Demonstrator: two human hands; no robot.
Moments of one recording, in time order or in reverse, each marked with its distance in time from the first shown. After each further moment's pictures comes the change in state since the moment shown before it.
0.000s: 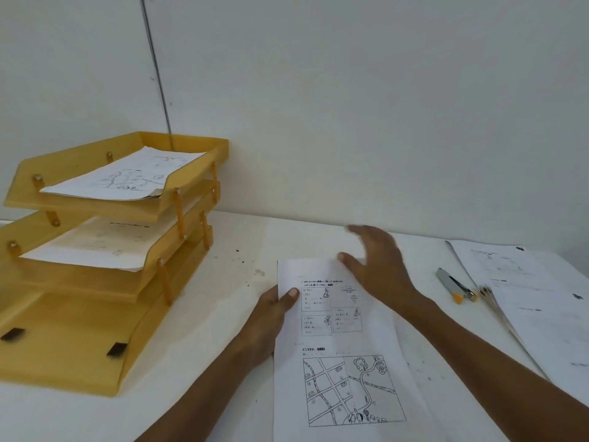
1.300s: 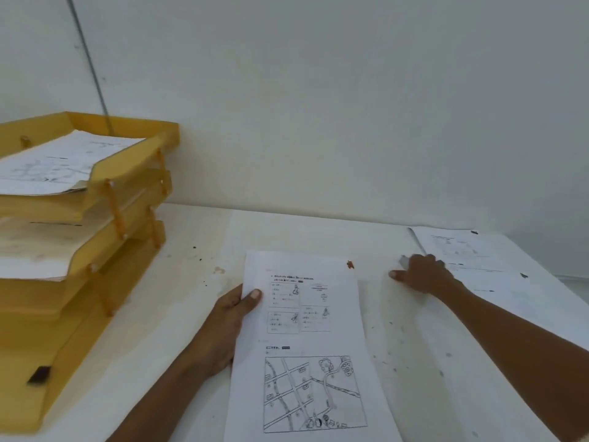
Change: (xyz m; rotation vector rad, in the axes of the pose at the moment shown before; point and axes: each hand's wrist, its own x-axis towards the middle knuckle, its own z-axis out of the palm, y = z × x) left_hand 0.001 -0.003 0.001 -0.159 -0.099 -0.001; right_hand 0.002 0.186 -0.036 -0.515 -0.476 0.699
